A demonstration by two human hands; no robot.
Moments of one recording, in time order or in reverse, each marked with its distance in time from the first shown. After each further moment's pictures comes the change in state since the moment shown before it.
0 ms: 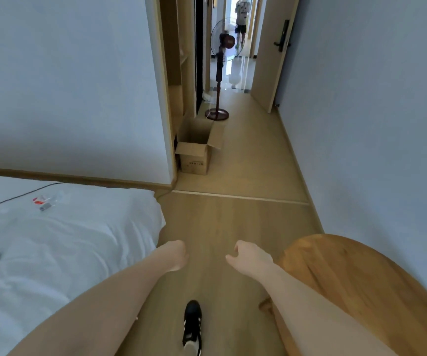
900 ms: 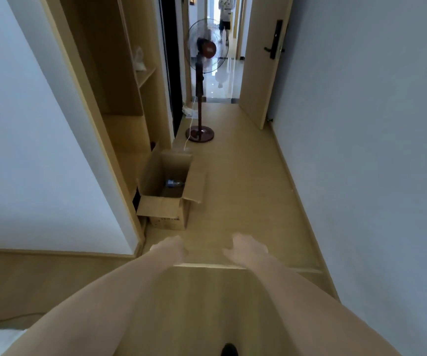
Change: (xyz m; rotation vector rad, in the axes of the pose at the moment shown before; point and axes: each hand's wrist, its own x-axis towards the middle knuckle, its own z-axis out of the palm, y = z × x) left_hand 0.530 0.152 -0.348 -0.030 0.035 -0.041; right_hand 0.558 0.037 -0.335 -0.020 0.019 0.053
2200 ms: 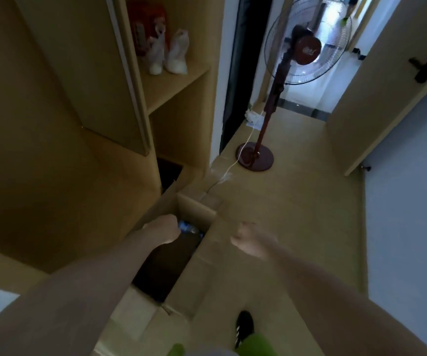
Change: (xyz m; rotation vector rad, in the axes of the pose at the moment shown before) left_hand 0.617 0.063 -0.374 -0.240 0.027 -0.331; right_hand 0.745 -0.079 -0.329 -0.249 -0.182 -0.328
